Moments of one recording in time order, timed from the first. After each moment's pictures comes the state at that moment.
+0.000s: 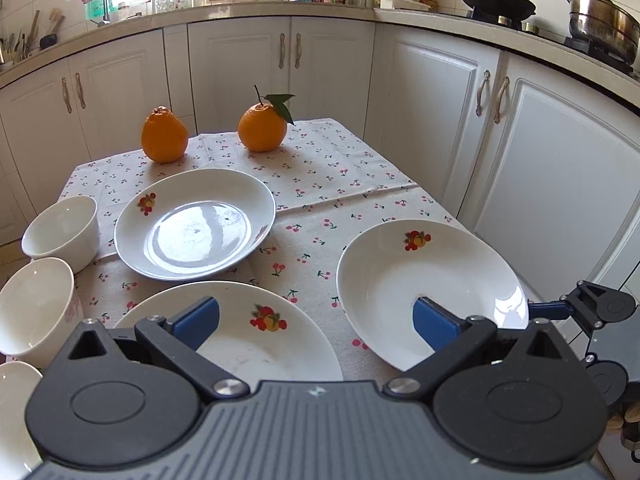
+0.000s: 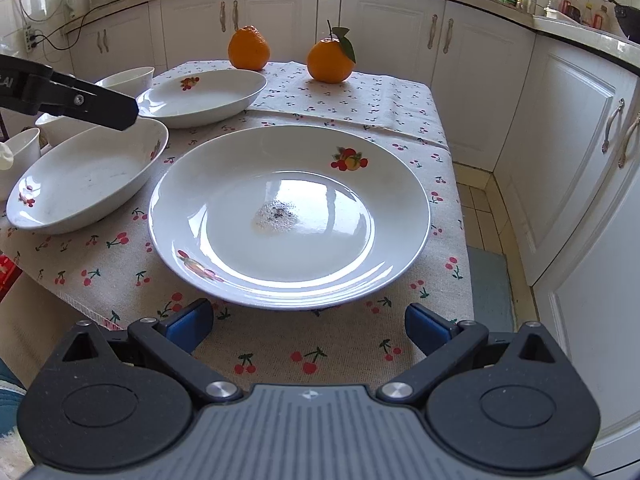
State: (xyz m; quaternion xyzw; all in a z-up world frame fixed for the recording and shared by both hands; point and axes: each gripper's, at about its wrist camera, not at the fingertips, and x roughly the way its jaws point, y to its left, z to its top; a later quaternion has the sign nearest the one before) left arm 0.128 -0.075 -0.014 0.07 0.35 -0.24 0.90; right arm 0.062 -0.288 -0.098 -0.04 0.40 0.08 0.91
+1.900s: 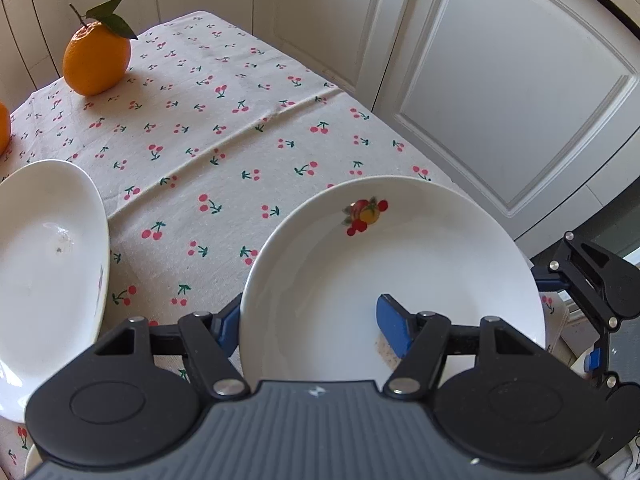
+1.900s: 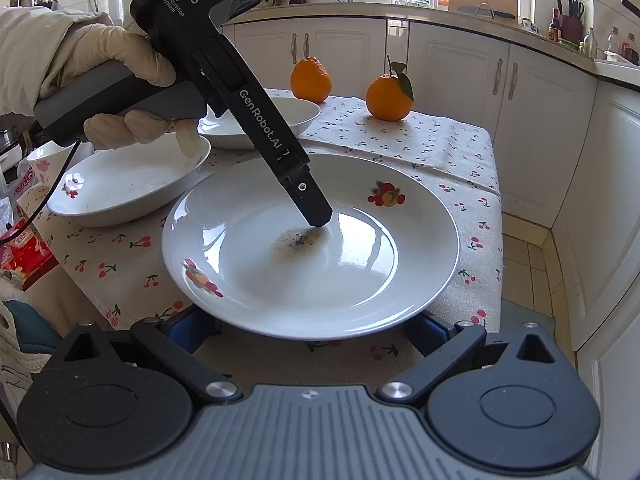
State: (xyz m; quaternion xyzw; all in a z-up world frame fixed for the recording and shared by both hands) left arm 0.239 -0.179 -0.063 0.17 0.50 -0.38 0.76; right arm 0.071 -0.310 -0.110 -0.06 0.33 0.19 0.92
